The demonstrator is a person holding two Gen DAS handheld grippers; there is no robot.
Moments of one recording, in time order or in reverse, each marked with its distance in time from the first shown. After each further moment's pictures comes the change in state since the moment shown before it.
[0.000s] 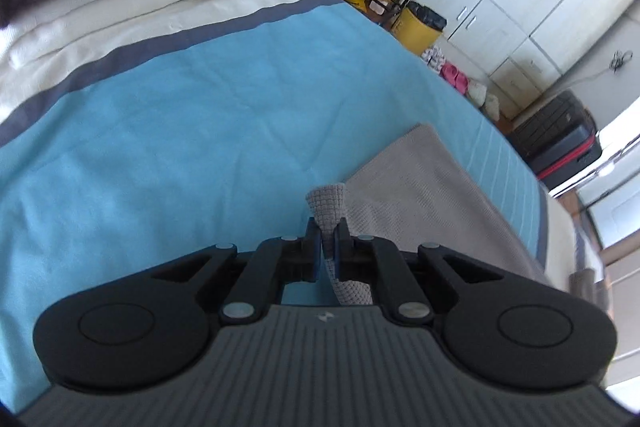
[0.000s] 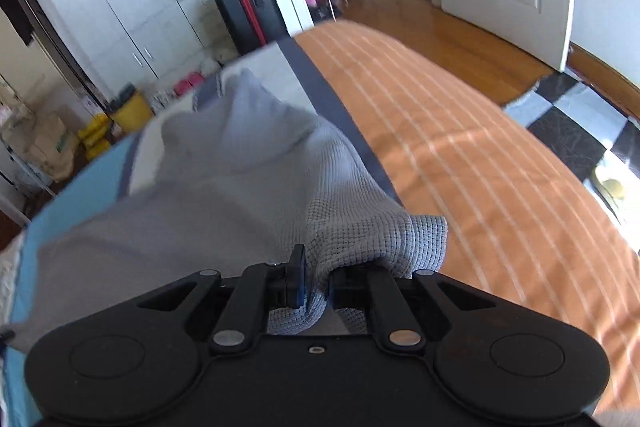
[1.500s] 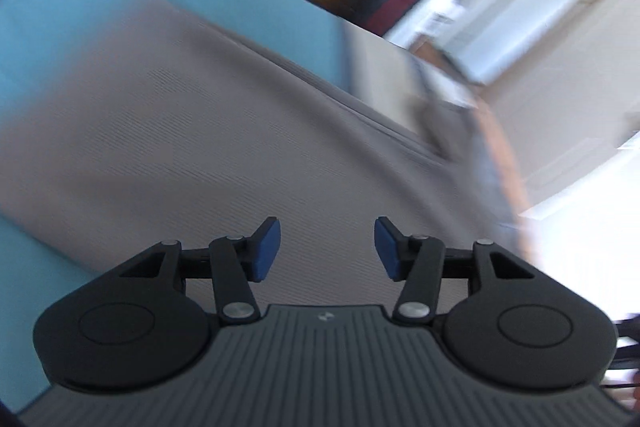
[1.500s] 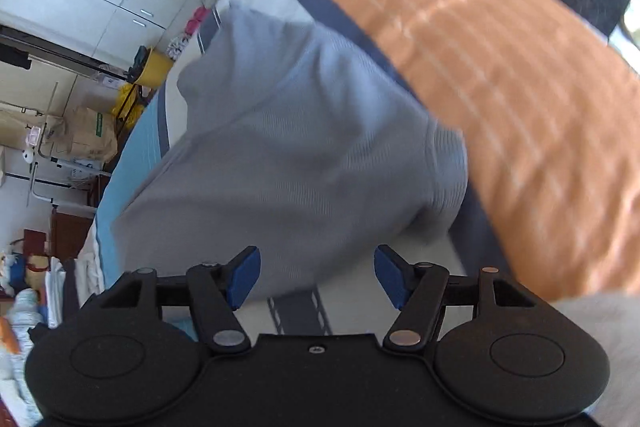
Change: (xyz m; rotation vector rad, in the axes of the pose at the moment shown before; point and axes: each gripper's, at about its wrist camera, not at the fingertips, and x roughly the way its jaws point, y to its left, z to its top) left arm 0.015 -0.130 -0.104 0.364 0.356 -0.527; right arm -0.019 -0.045 -0.006 0.304 0.340 0.225
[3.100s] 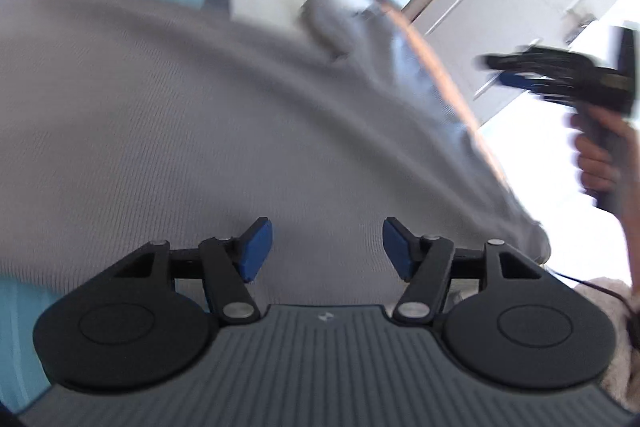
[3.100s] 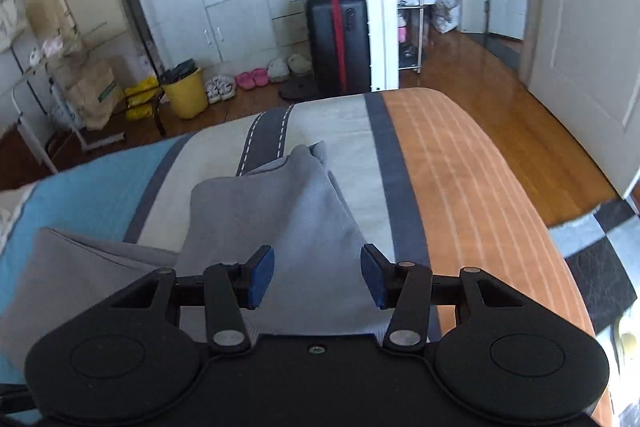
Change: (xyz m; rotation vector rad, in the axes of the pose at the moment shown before) left arm 0.020 -0.051 -0.046 0.281 0.070 -0.081; right arm 0.054 0.123 0.111 -0.685 -0.338 -0.162
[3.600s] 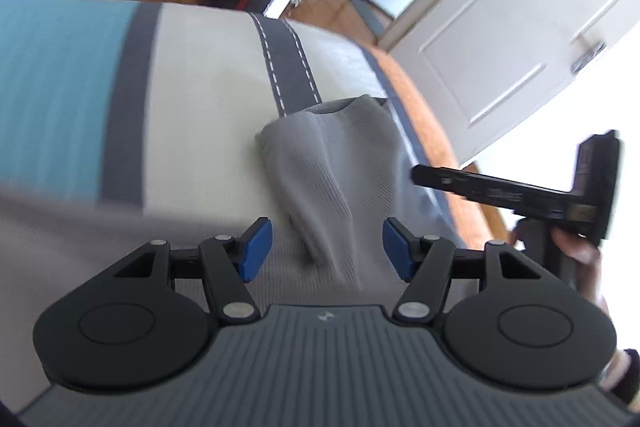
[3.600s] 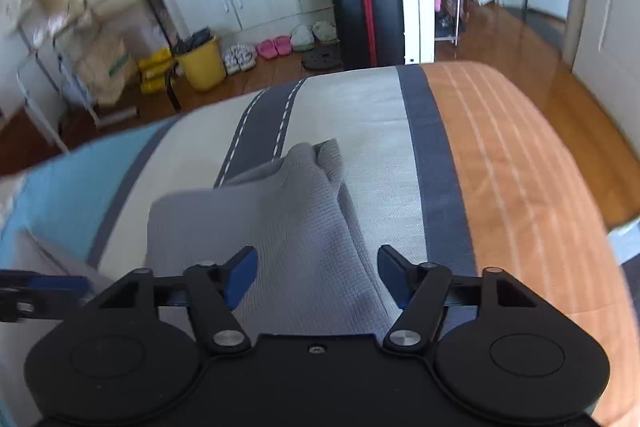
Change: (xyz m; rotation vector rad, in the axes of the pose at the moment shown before) left arm 0.174 0.009 0.205 -0.008 0.119 -0.014; right arm 0.096 -0.037 0.036 0.067 0.088 0.108
